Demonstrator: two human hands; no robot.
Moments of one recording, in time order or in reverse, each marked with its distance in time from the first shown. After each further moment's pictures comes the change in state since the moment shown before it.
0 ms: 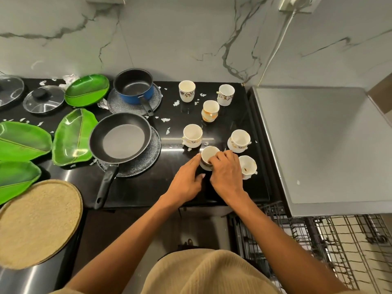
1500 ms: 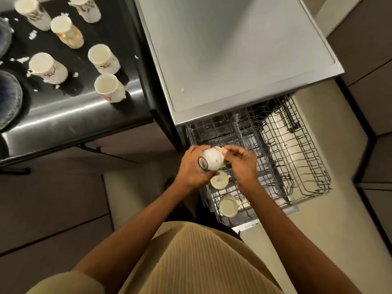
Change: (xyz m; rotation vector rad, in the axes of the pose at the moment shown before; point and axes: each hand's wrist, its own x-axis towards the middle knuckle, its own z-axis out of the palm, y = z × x) left_hand -0.131 0.180 0.348 -0.040 -0.244 -0.057; right_hand -0.324 0.289 -0.085 1.260 0.105 1.217
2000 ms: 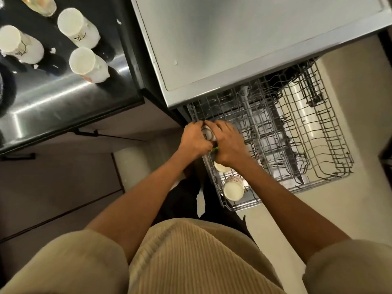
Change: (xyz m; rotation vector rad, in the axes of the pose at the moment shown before) left_hand 0.070 -0.017 0.028 0.214 -0.163 -0.359; right_hand 0.062 0.040 0.013 -1.197 -0.441 -0.680
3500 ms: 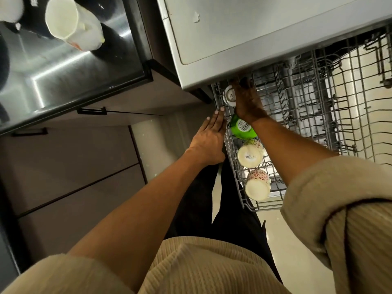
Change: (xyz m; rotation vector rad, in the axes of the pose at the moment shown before) left_hand 0.013 -0.060 0.030 0.741 -0.376 0.193; right_hand 0.148 0.087 0.120 0.060 -0.082 0.094
